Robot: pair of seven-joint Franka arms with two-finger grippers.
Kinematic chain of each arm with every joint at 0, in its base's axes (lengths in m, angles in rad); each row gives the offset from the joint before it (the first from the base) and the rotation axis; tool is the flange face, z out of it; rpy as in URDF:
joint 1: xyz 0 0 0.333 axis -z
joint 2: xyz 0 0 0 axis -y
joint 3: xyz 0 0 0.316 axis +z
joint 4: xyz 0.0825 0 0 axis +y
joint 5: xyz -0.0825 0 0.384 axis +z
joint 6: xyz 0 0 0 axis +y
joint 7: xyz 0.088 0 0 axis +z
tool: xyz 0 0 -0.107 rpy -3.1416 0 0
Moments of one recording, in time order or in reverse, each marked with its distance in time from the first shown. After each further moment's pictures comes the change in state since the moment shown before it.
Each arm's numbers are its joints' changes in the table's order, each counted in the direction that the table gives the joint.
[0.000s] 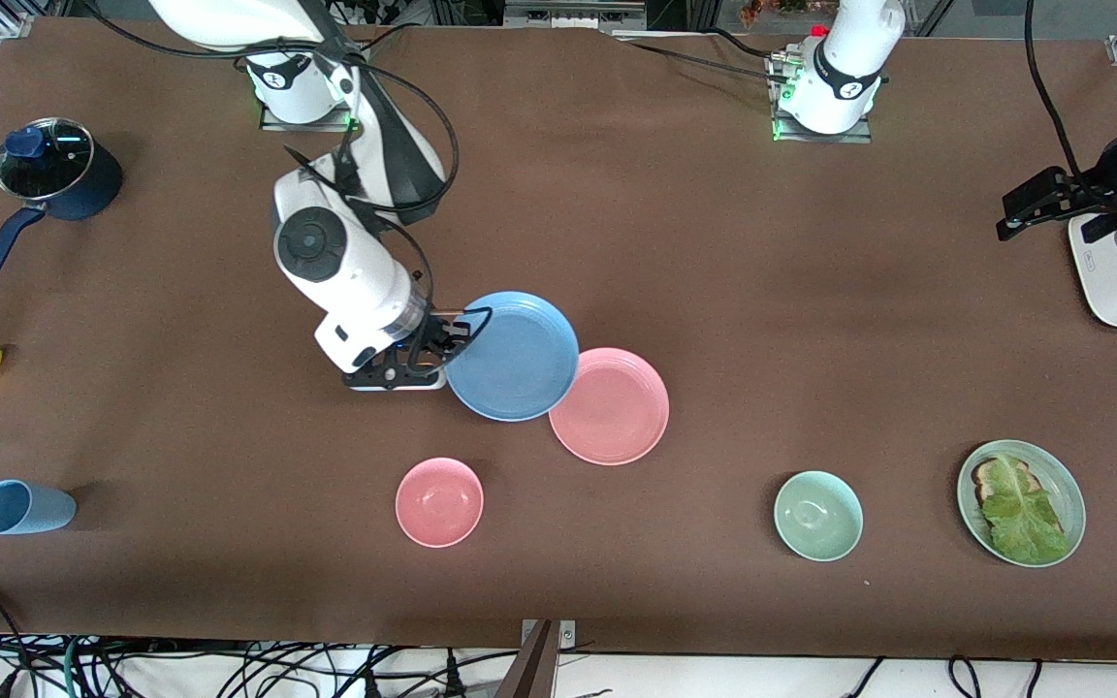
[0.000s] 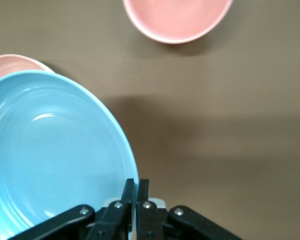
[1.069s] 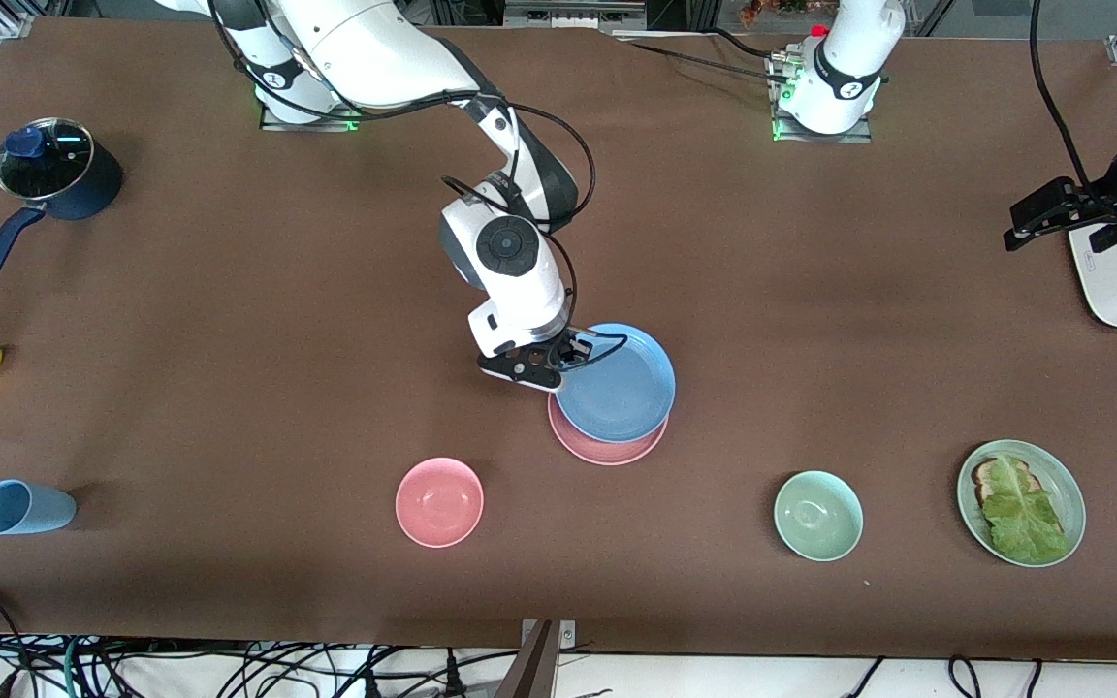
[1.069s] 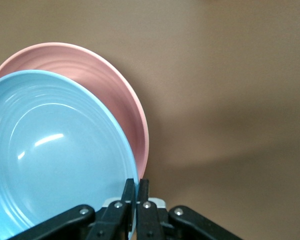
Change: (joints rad) left arm -0.001 -0.026 0.003 -0.029 0.000 -0.004 0.001; right arm -0.249 -0.298 -0.096 -0.241 0.000 -0.133 -0.449
